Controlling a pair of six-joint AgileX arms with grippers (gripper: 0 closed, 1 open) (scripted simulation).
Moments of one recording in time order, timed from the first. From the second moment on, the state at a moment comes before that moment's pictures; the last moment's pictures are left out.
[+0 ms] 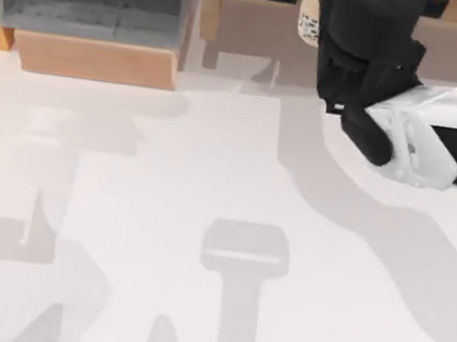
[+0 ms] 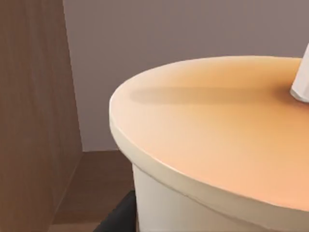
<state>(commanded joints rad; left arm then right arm) 0.00 0.00 0.00 0.00 0.00 0.00 0.61 1.95 1.25 0.75 0.65 0.03</state>
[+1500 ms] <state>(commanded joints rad) 0.00 0.00 0.00 0.00 0.00 0.00 0.57 2.01 1.42 0.66 0.64 -0.02</state>
